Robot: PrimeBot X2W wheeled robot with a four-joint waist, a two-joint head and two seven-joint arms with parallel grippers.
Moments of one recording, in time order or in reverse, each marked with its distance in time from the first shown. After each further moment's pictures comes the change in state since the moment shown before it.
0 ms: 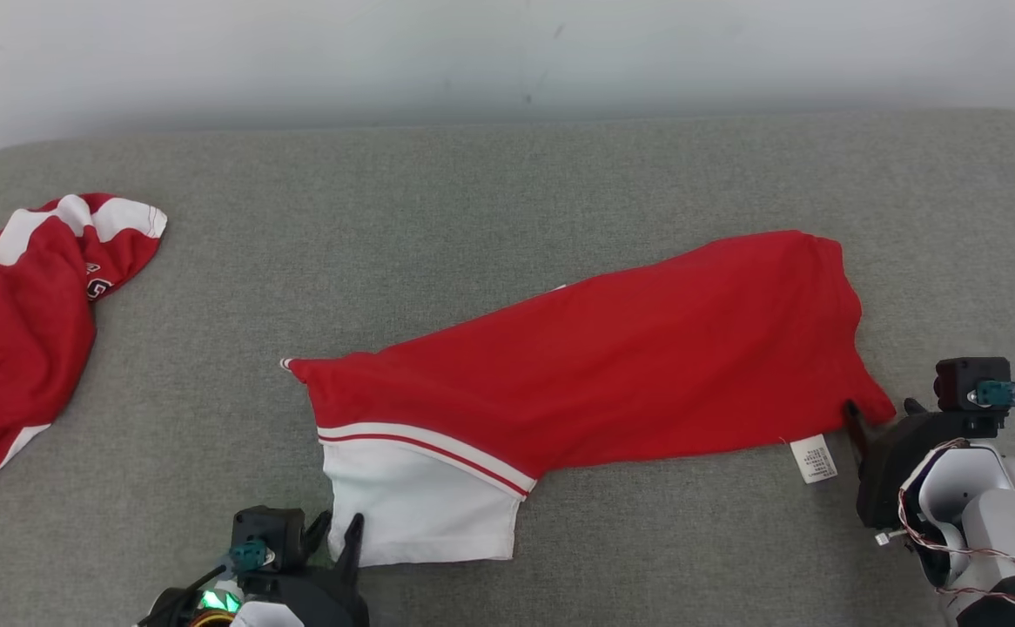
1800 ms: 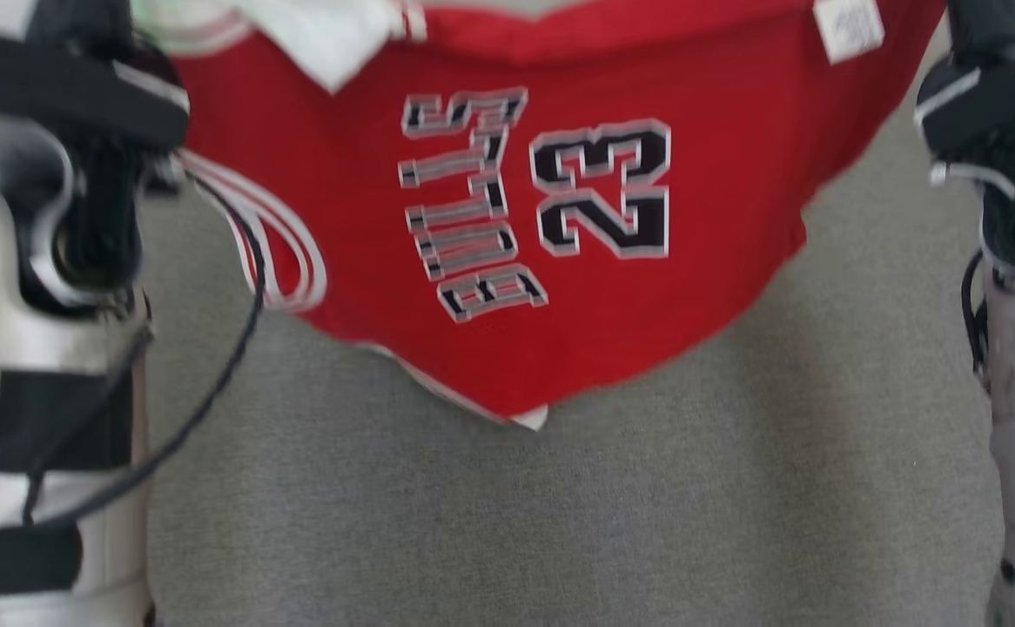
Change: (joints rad) left arm -0.740 0.028 0.223 -0.203 -0.457 0.009 -0.040; right arm -0.439 0.018 0.040 -0.399 0.424 0.000 -0.005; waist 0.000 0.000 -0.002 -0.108
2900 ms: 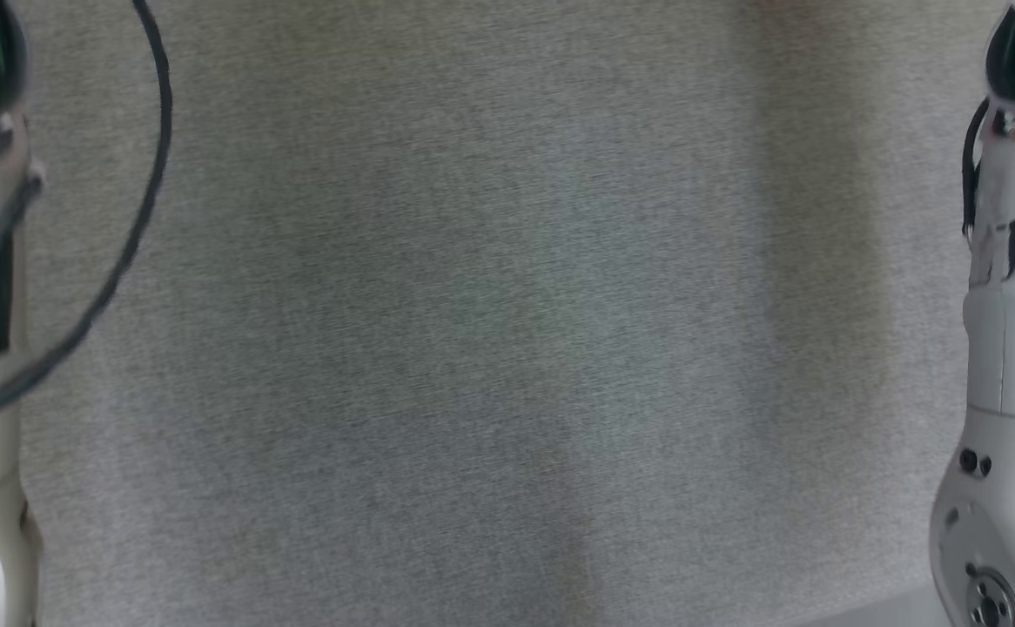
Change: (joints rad) left arm -0.343 0.165 -0.203 0.026 -0.002 -0.042 -0.419; right arm -0.305 0.162 -0.146 0.132 -0.374 0.000 -0.488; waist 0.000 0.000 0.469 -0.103
